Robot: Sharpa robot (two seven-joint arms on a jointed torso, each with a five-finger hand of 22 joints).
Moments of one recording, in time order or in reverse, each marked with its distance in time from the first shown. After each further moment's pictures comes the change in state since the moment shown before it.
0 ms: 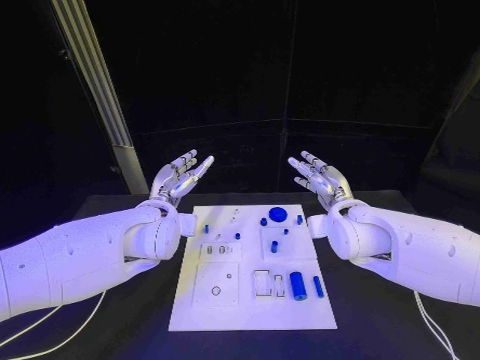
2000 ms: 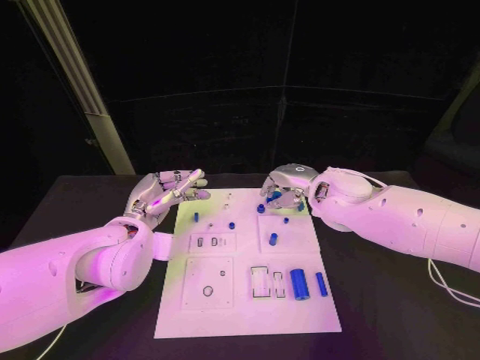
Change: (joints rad) left arm 0.031 -0.149 -0.002 0.228 -0.028 0.164 0.039; left_hand 0.161 0.099 -0.029 -0.060 0.000 0.677 0.070 0.105 0.034 0.813 -0.059 0.133 0.042 0.711 -0.107 0.180 0.123 0.069 0.740 -0.054 0.279 0.107; right arm 0.128 0.072 0.005 -0.163 -1.557 0.313 -0.405; right_hand 0.220 -0.132 0.238 -0.232 -0.011 0.839 0.036 0.053 0.045 0.952 -0.141 0.044 0.041 1.286 -0.240 0.702 0.364 0.124 0.949 -0.183 0.776 0.360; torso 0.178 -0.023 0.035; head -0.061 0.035
